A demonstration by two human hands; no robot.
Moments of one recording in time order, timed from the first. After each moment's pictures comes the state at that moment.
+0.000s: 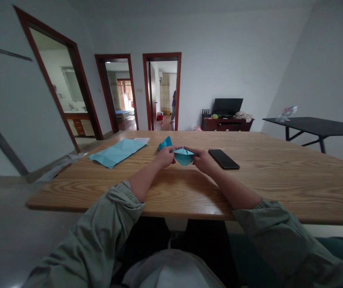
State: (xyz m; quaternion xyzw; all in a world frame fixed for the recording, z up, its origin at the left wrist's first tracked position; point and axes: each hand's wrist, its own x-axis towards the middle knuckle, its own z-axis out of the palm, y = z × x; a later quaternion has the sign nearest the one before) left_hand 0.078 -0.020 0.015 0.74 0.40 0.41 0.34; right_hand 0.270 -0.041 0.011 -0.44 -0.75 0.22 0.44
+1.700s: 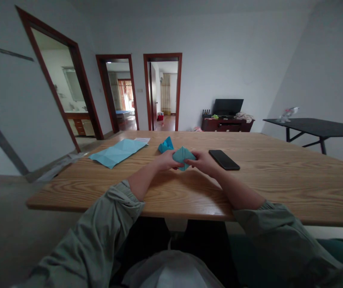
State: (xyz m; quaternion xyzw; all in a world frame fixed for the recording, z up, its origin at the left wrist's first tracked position) left_hand 0.075 -0.027 0.014 0.75 0.34 0.33 0.46; right_hand 0.269 -0.057 0.022 -0.42 -0.76 0.31 0.39
